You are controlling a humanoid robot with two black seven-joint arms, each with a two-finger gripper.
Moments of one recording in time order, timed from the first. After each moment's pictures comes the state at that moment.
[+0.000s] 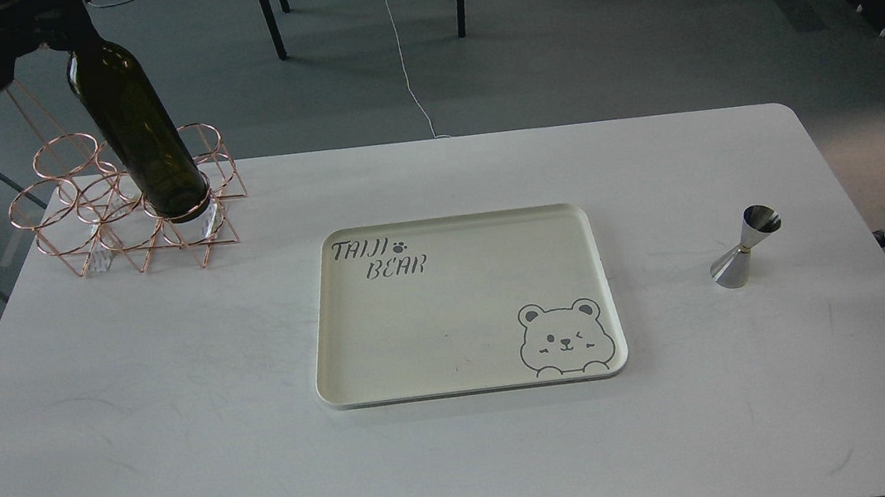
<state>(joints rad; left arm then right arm) -1.06 0.84 -0.57 -1.03 1.65 -0.13 -0.23 1.04 -0.81 0.45 0.57 -0.05 0.42 0.45</state>
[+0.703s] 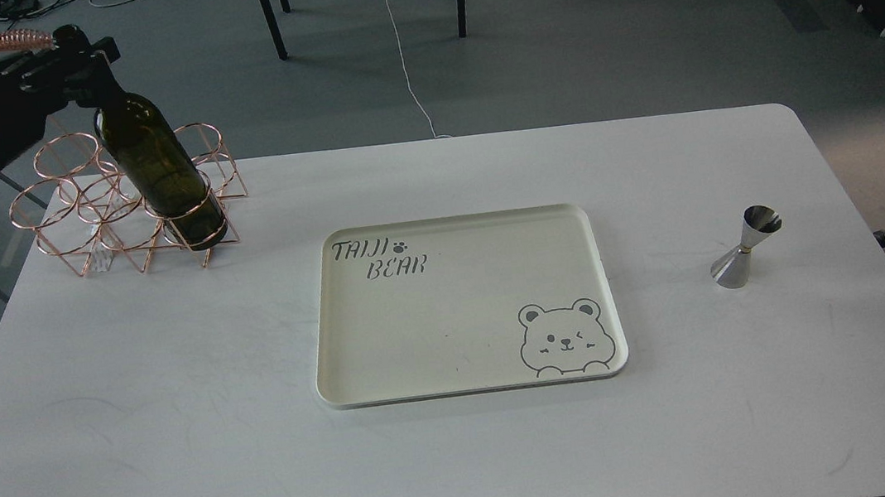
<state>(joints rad) -0.95 0.80 -0.57 -1.01 1.64 -0.09 -0.23 1.04 -0.81 0.45 0.58 -0.05 0.42 0.45</state>
